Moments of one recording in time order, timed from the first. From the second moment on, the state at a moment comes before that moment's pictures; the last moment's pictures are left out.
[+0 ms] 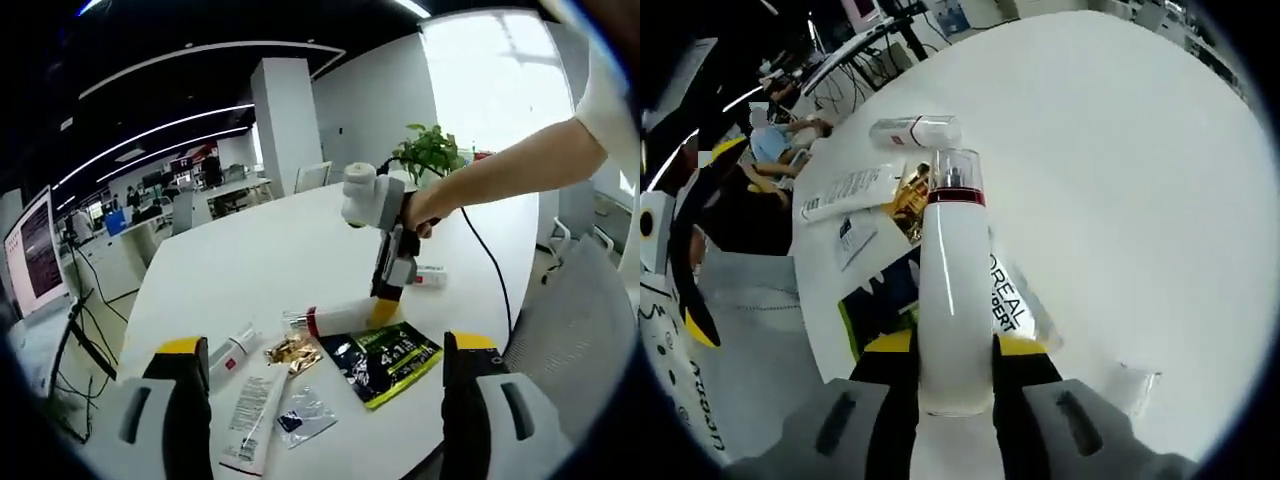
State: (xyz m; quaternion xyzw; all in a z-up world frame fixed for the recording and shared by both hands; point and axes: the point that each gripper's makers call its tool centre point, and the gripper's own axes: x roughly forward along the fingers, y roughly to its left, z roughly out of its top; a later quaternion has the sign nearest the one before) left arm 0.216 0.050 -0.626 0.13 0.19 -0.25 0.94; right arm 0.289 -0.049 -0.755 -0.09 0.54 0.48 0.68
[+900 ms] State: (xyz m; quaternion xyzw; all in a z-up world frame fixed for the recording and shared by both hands) left arm 0.245 0.021 -0.633 0.13 0.22 -0.32 0.91; right arm 0.269 -0.054 -0.748 0.22 0.54 0.42 0.69
